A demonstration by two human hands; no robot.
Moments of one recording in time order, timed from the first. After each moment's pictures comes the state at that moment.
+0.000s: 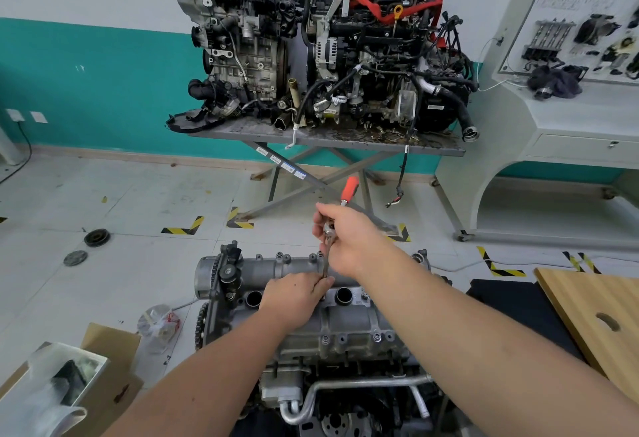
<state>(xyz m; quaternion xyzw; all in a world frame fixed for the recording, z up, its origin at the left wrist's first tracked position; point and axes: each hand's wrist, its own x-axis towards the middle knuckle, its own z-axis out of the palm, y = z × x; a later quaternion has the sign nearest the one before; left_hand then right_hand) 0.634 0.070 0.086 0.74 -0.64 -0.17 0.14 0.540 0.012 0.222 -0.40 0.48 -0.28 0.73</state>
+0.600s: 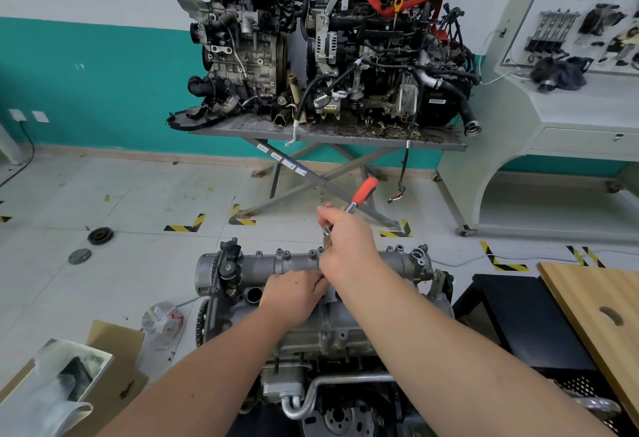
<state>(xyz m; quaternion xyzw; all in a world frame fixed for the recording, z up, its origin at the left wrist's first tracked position) 0.633 0.073 0.087 0.73 -0.66 -0.13 0.15 0.550 0.026 0.207 -0.27 0.46 -0.46 0.71</state>
